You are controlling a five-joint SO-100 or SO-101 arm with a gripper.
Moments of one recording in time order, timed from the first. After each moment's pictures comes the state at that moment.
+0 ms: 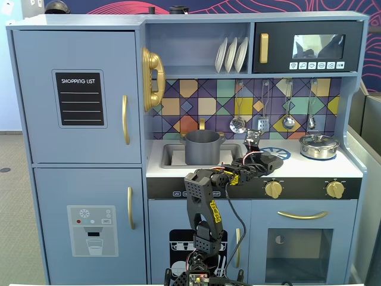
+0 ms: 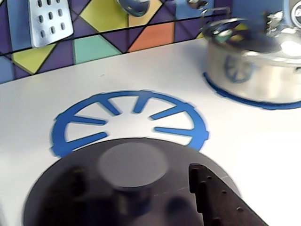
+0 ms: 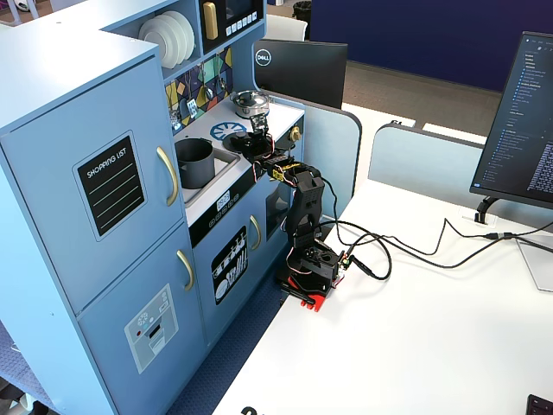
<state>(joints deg) 34.5 104.0 121.3 -20.9 -94.1</state>
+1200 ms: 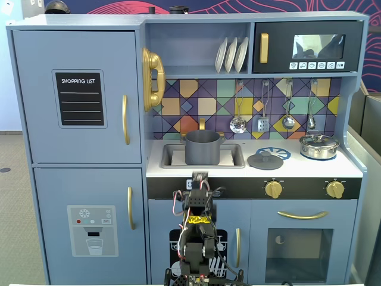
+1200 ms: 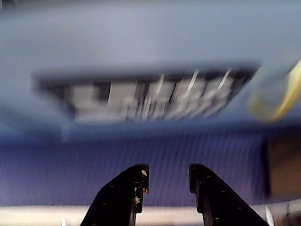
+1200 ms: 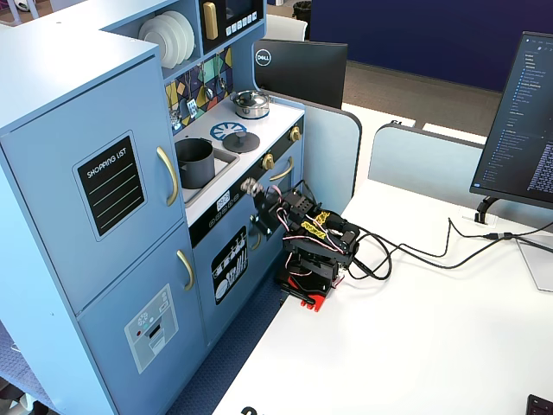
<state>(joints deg) 1.8 178.6 165.8 63.3 -94.3</state>
